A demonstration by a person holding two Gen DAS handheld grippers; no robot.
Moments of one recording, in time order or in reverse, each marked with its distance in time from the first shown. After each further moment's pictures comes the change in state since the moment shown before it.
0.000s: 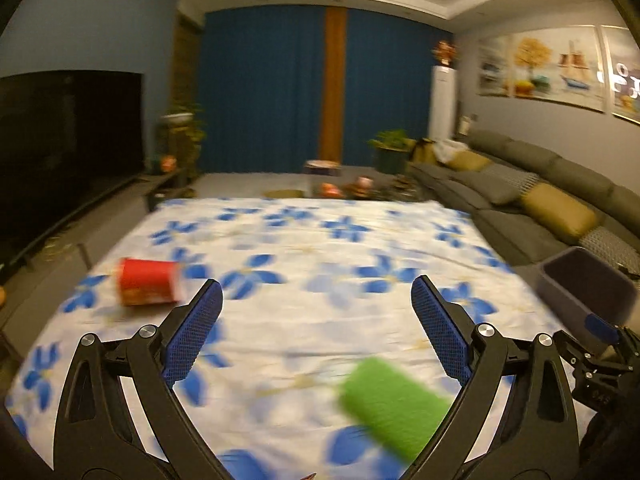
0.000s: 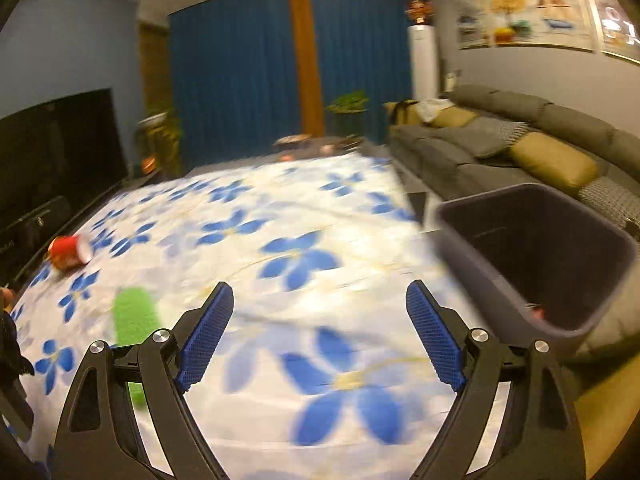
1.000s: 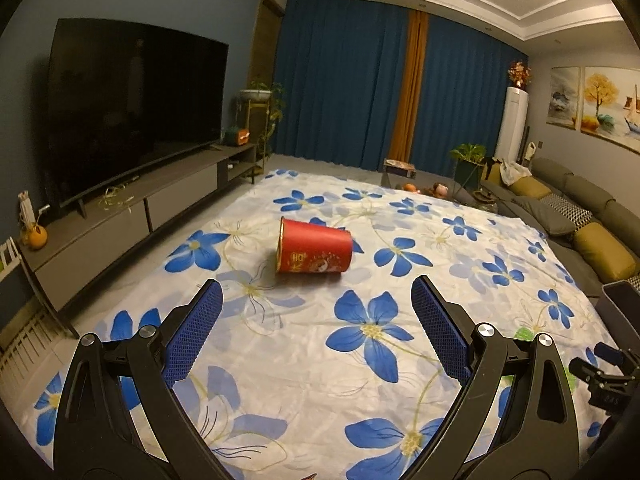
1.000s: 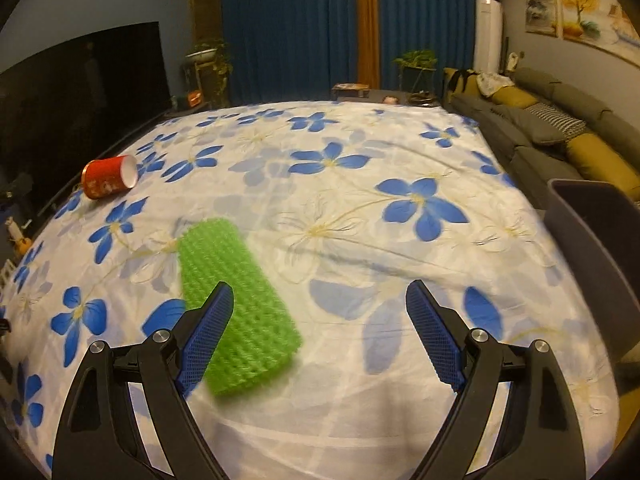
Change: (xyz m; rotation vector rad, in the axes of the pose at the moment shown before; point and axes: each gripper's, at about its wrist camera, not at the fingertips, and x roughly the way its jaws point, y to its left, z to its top) left arm -0.009 0.154 -0.035 -0.173 0.034 0.167; right arm 0.039 0.090 -0.026 -0.131 0.189 0.122
